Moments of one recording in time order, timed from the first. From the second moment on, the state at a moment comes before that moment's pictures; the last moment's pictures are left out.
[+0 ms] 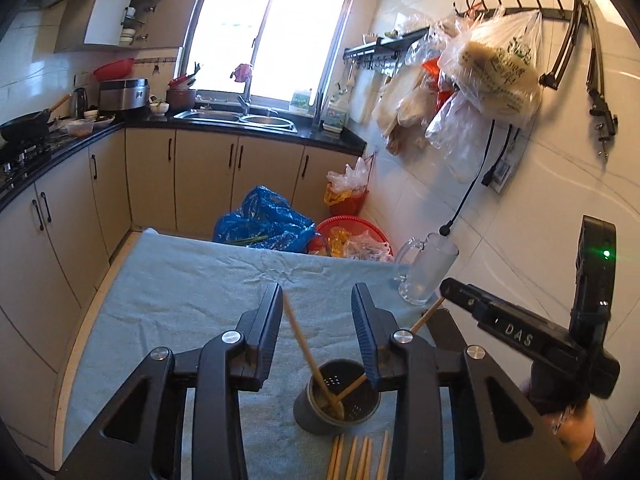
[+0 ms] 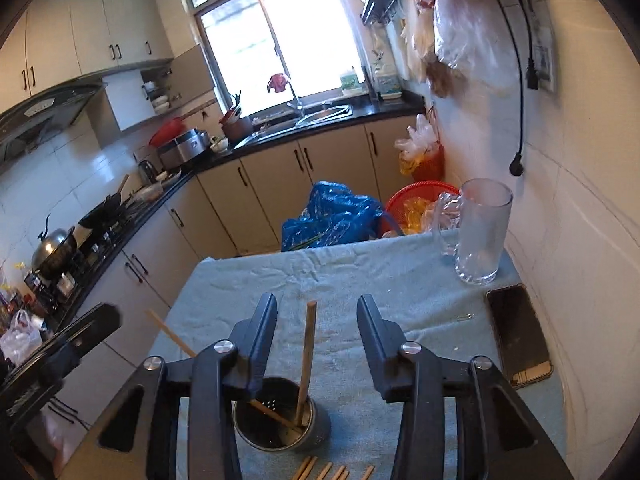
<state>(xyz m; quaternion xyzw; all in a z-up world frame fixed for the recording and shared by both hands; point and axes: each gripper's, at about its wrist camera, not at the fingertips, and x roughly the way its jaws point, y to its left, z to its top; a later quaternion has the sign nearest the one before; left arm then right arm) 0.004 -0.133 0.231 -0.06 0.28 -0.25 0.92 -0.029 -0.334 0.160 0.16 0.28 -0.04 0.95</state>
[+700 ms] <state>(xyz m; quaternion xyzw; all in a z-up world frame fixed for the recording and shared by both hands) -0.126 -0.039 0.146 -0.02 0.35 -0.23 0.91 -0.209 -0.349 0.062 0.13 0.41 -0.05 0.90</state>
